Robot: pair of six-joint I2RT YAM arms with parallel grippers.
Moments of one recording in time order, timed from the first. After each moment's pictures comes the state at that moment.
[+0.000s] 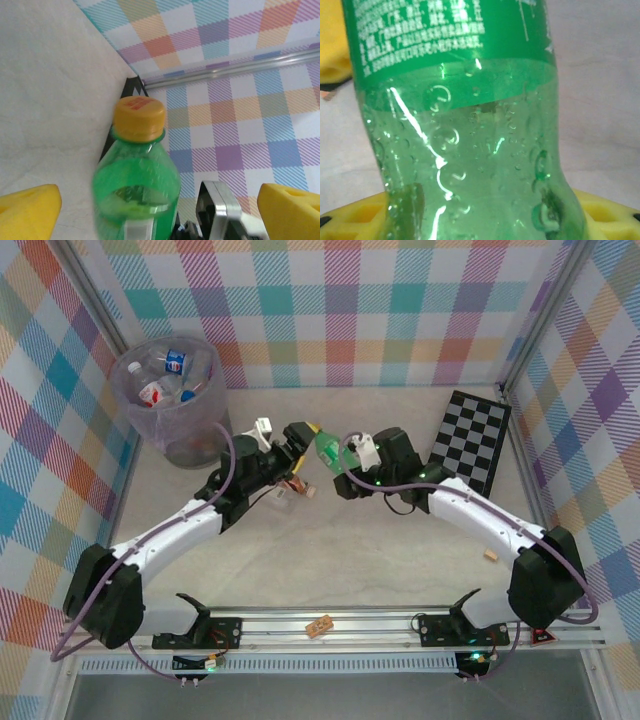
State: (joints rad) left arm -0.56 1.33 0.86 0.29 0.22 -1.26; right arm 0.62 1.39 1.04 -0.37 -0.28 0.17
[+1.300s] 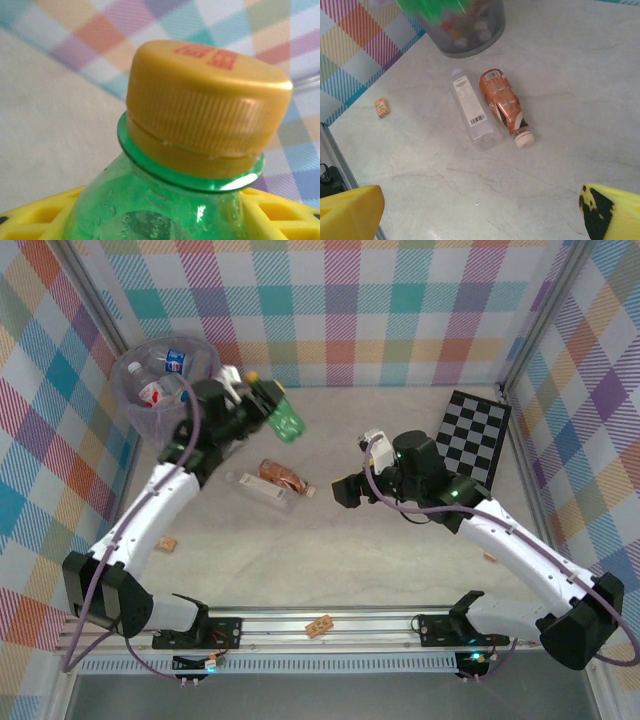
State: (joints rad) left arm -0.29 1.36 1.33 -0.20 0.27 -0.97; right arm 0.69 1.14 1.07 -0.49 -0.24 0.20
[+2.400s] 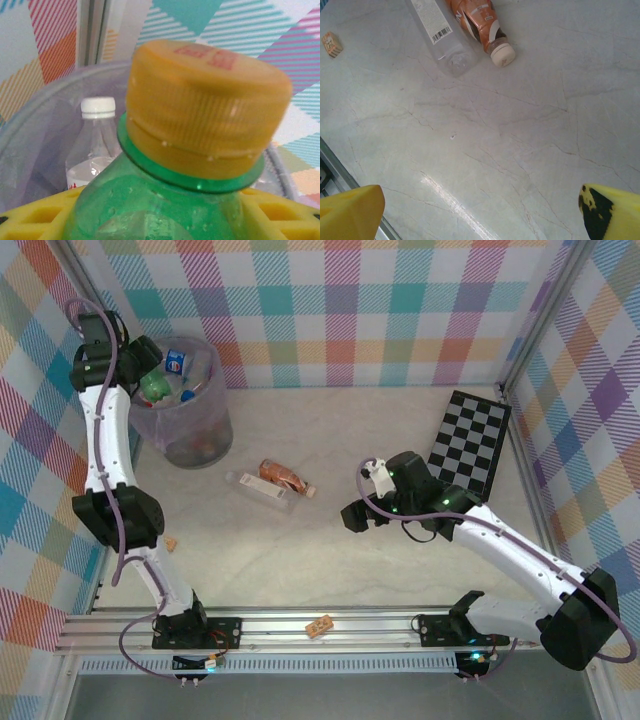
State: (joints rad) left arm 0.24 1.93 2.23 -0.87 0.02 -0.44; right arm 0.69 1.15 0.94 -0.60 -0.22 0.21
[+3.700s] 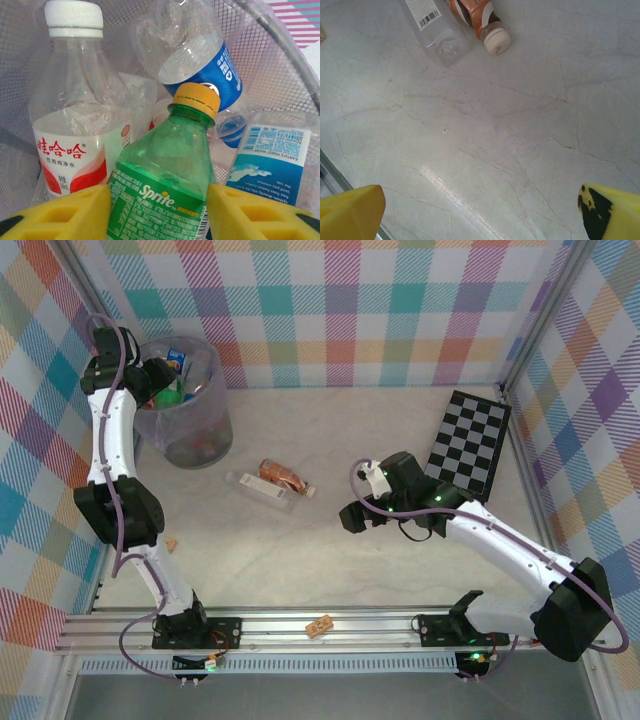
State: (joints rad) left arm 0.24 1.93 2.10 -0.89 0.13 -0.45; right arm 0.69 1.20 0.93 -0.60 -0.22 0.20
